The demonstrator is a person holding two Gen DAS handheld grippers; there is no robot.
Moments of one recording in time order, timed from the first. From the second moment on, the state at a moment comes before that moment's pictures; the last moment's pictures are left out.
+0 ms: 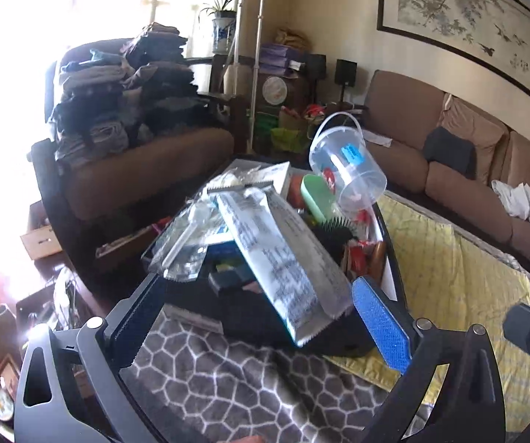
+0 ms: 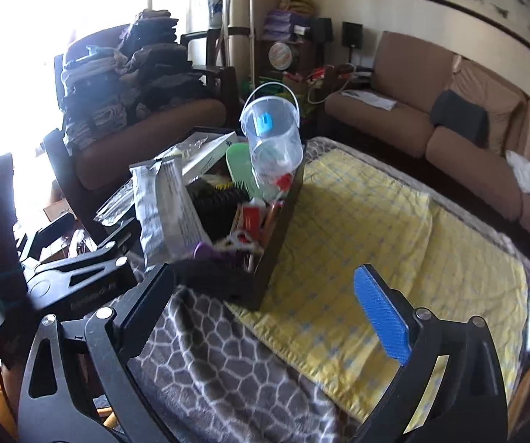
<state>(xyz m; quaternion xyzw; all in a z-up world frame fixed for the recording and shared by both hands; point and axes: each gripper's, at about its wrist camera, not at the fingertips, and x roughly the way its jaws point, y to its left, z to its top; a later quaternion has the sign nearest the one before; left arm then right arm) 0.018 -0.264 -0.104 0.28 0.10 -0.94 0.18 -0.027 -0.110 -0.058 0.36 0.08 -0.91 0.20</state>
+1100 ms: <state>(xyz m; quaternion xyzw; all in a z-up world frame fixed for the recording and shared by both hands) 0.032 -0.233 -0.090 0.26 0.07 -0.95 0.16 -0.011 -0.093 -0.094 0.32 0.08 -0.93 0.17</state>
